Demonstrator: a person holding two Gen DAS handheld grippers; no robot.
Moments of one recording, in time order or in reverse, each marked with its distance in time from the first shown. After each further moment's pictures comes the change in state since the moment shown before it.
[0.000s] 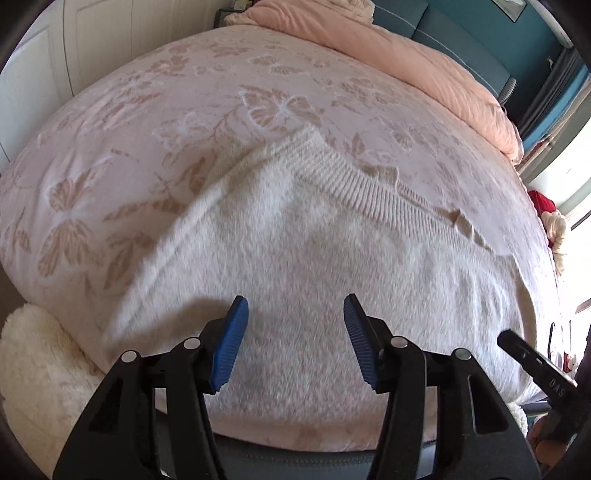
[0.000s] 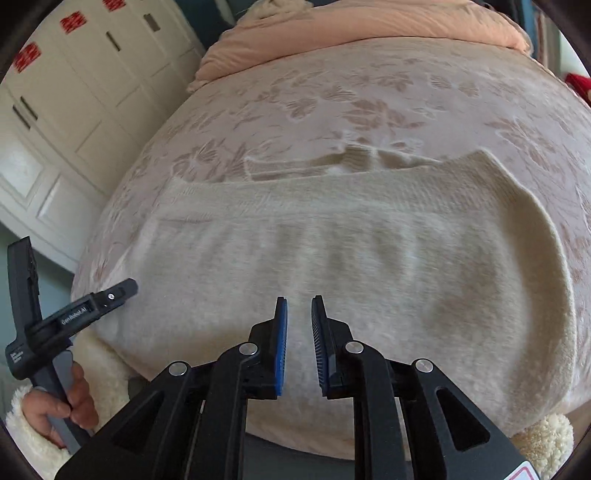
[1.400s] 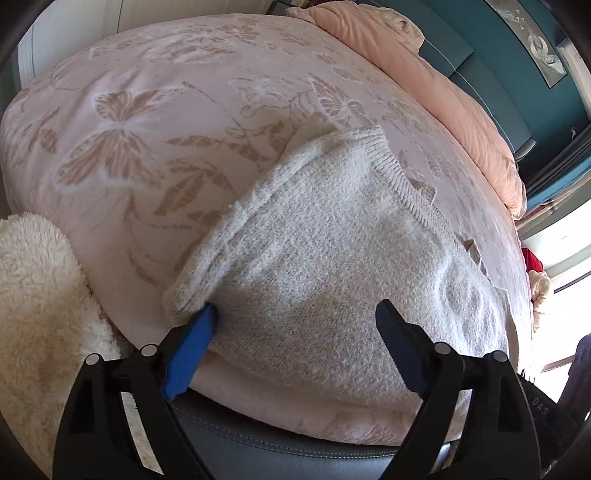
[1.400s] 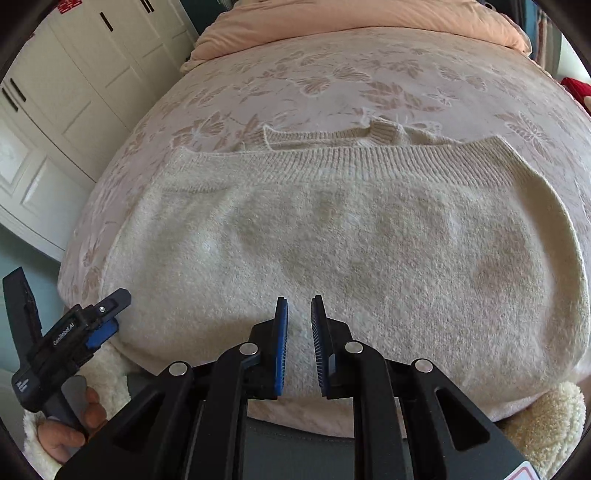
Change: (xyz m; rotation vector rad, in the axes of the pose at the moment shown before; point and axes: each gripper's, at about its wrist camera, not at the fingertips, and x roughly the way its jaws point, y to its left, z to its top) left arm -0.005 0.058 -0.028 -0.230 -0.050 -0.061; right arm -0.005 0.037 -0.006 0.044 -0.019 -0.045
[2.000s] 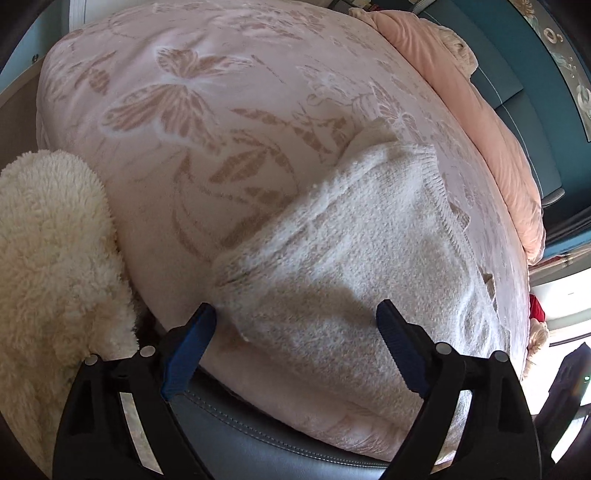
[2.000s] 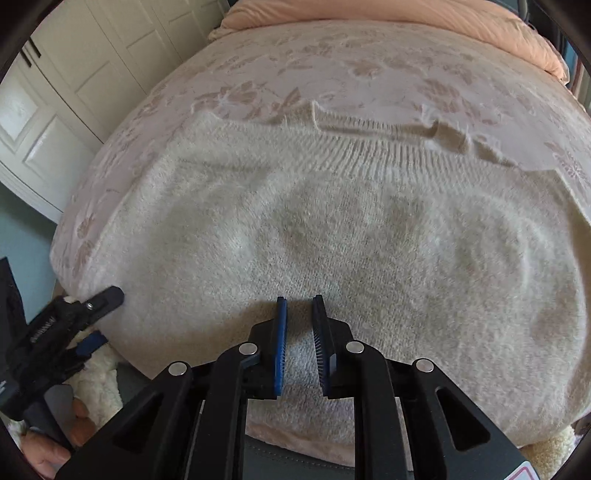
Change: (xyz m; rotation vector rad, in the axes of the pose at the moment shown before) left arm 0.004 0.026 0.000 -0.211 0.027 0.047; right arm 0.057 0.026 0.007 -0.100 0.093 -0.005
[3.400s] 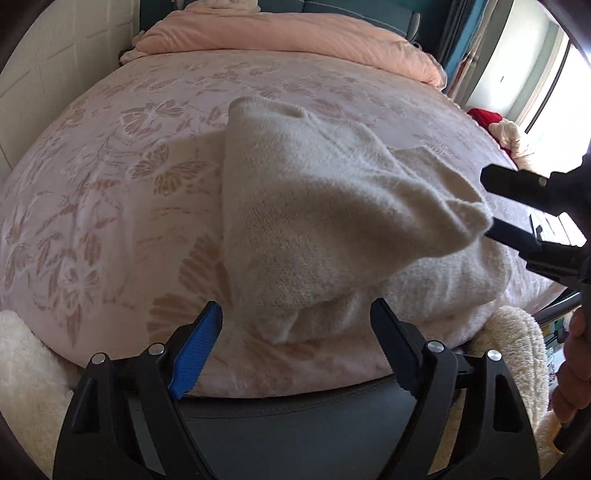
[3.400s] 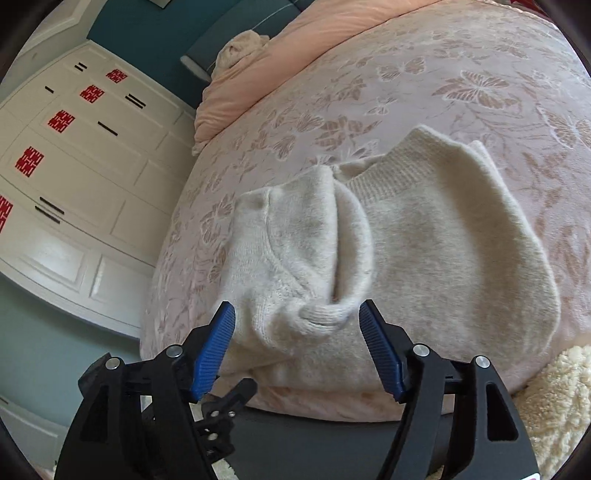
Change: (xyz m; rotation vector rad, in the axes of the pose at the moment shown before) left arm -0.007 -0.164 -0.131 0.810 0.018 -0.058; right arm -0.121 -0.136 -0.045 0.391 -0.208 0.254
